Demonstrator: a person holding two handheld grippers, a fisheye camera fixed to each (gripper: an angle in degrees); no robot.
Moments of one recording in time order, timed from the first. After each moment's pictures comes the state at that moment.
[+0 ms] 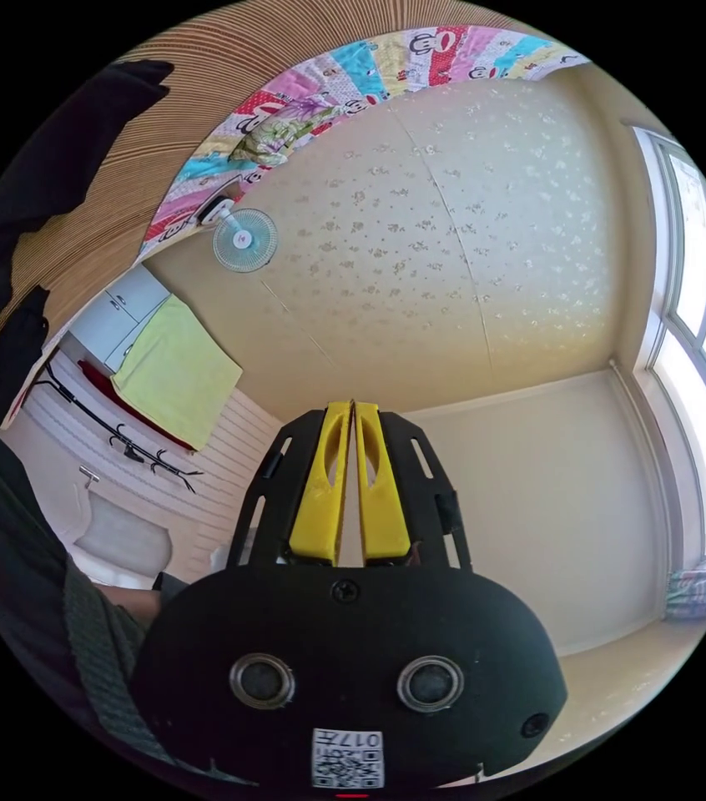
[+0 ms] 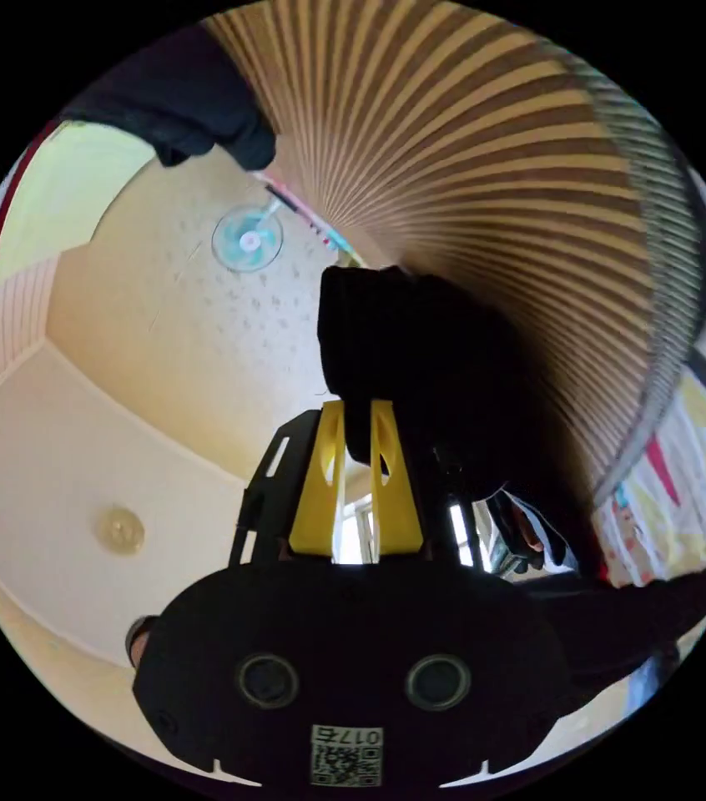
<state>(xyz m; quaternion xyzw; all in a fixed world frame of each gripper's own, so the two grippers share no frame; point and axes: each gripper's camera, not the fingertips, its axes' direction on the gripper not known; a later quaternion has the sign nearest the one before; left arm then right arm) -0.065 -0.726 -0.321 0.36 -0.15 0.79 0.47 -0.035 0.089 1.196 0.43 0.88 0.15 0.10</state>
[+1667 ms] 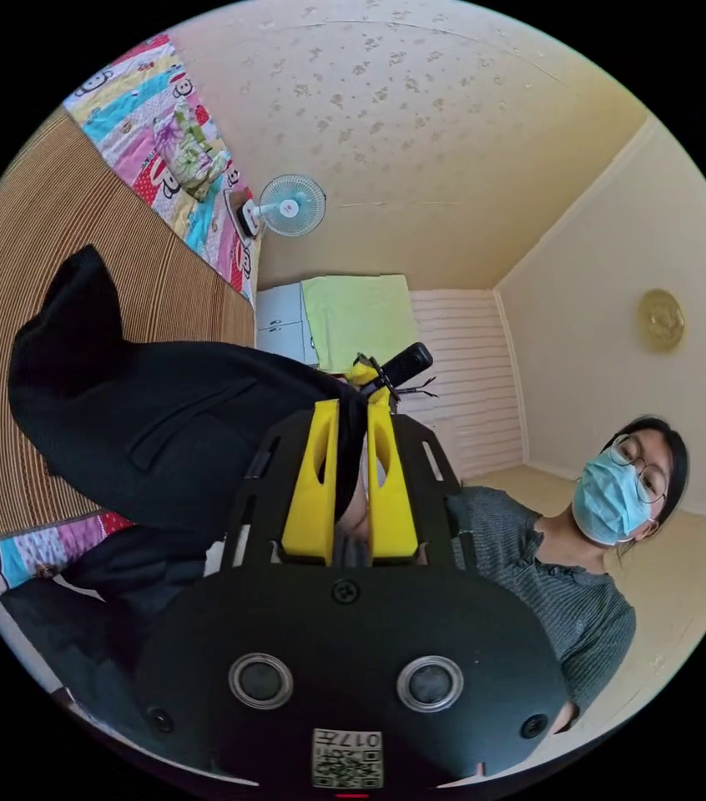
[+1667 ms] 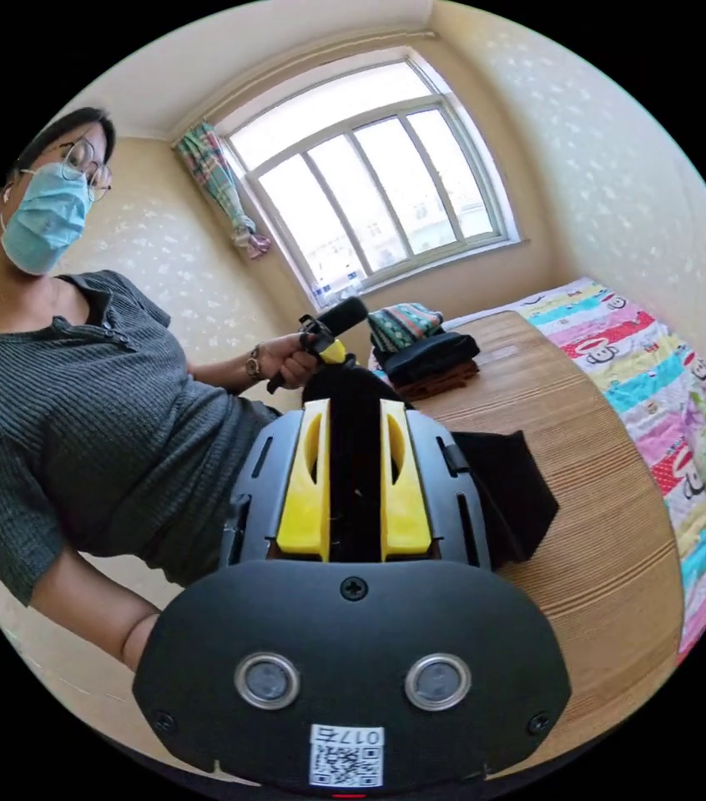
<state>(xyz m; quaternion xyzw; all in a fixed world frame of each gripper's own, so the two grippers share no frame) -0.004 -0.896 -0.478 0.39 -0.63 0.60 0.30 -0.039 0.525 0.624 -0.59 0.54 0.58 0.15</state>
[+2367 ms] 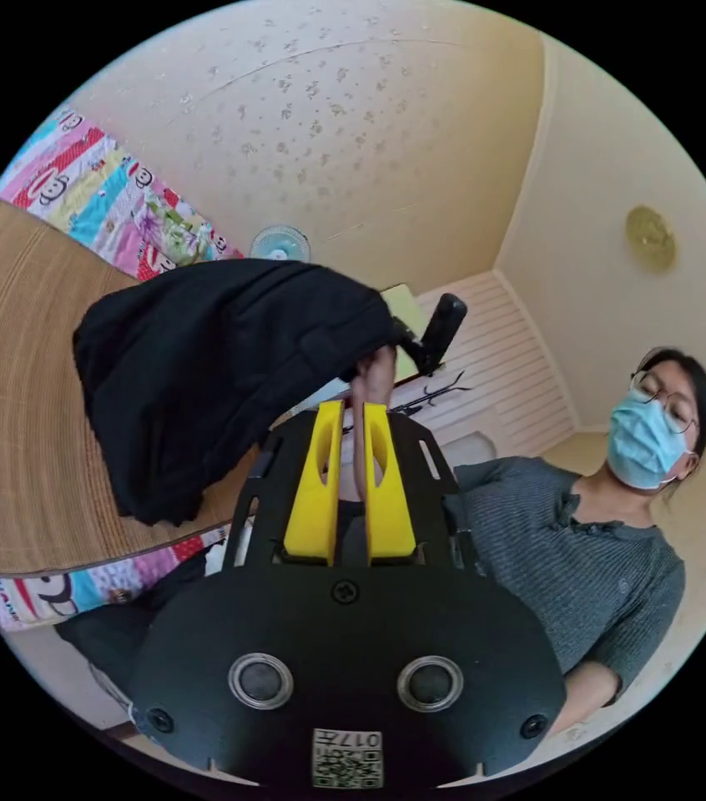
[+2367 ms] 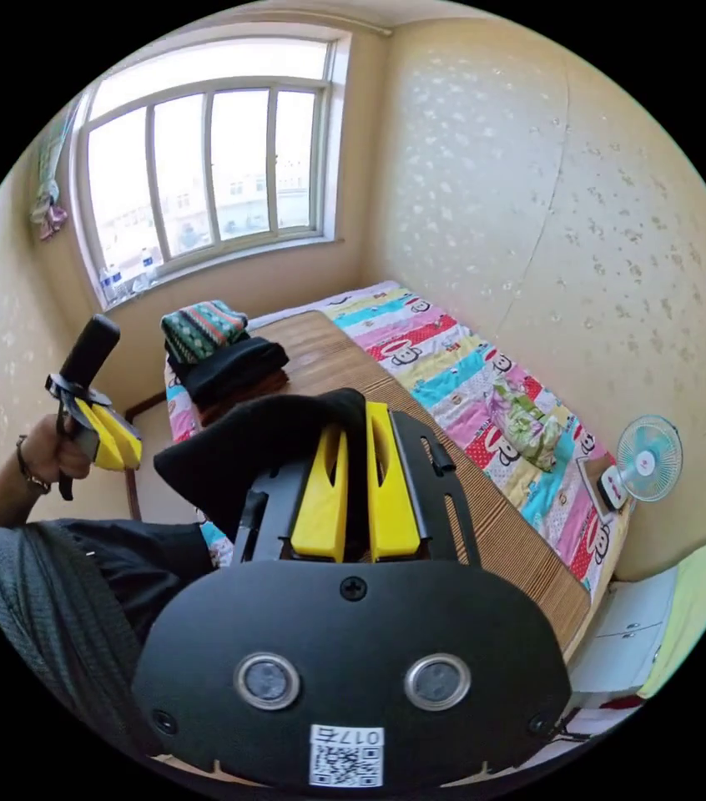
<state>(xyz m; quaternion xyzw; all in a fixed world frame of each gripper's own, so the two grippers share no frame) -0.128 -0.985 -0.553 0.38 -0.67 0.62 0.15 0.026 0.666 0.471 -0.74 0.57 0.32 -0.13</state>
